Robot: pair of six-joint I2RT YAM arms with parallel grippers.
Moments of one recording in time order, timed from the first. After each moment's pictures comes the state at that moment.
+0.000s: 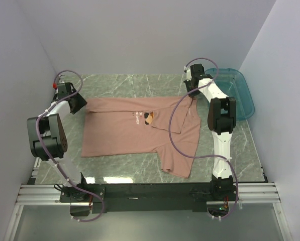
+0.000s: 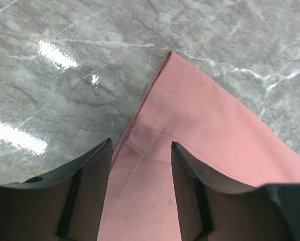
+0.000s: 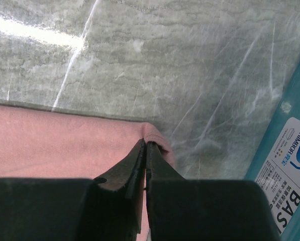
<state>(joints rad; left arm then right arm) 0.19 1.80 1.19 -0.18 0.00 -0.54 0.11 2.38 2.02 -0.64 0.04 -0.17</state>
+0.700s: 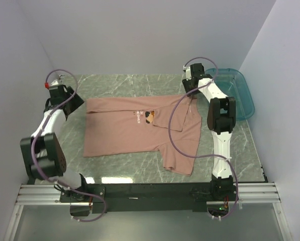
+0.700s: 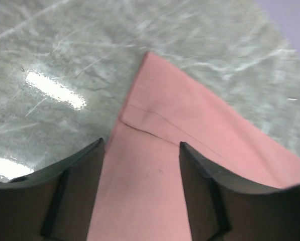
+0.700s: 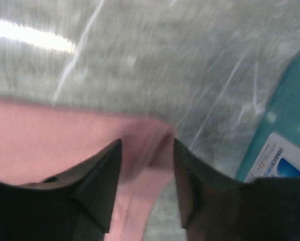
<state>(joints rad) 0.22 1.55 1.05 -0.16 0.05 -0.53 0.11 2.40 2.07 -0.62 0.05 -0.22</state>
